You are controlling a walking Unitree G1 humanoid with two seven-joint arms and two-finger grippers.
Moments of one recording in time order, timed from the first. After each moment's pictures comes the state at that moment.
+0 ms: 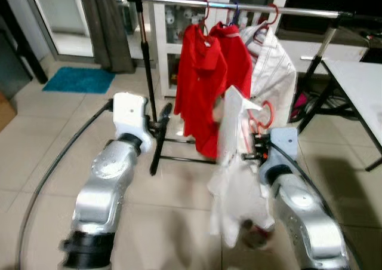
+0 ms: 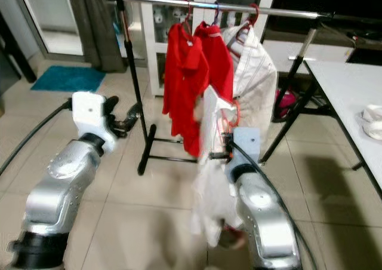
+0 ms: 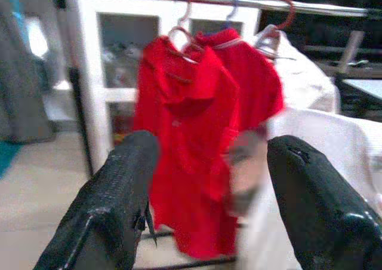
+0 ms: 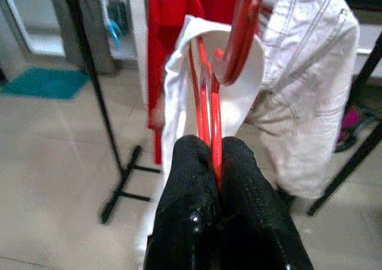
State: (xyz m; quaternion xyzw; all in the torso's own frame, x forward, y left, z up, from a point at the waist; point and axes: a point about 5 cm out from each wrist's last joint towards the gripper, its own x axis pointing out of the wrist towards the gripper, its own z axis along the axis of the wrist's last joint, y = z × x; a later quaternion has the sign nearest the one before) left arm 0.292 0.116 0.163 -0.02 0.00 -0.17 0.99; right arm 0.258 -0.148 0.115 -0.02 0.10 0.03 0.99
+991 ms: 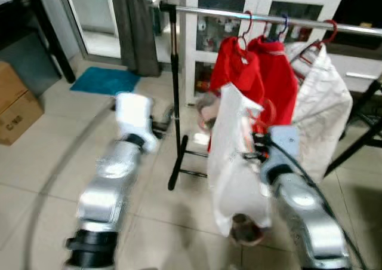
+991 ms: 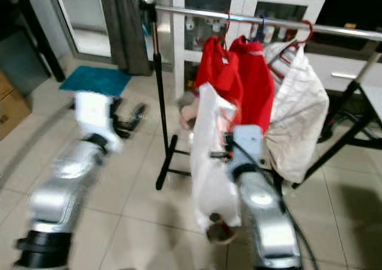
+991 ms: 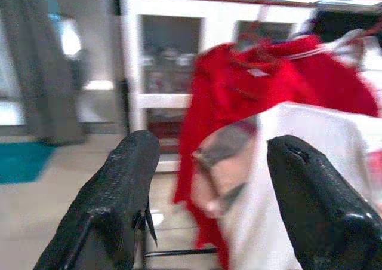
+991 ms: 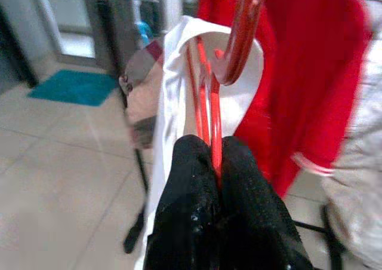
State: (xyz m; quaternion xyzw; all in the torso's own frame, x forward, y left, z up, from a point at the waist) left arm 0.294 0.113 0.162 -0.01 0.00 -0.18 0.98; right arm 0.259 -0.147 0.116 0.00 0.11 0.03 0.99
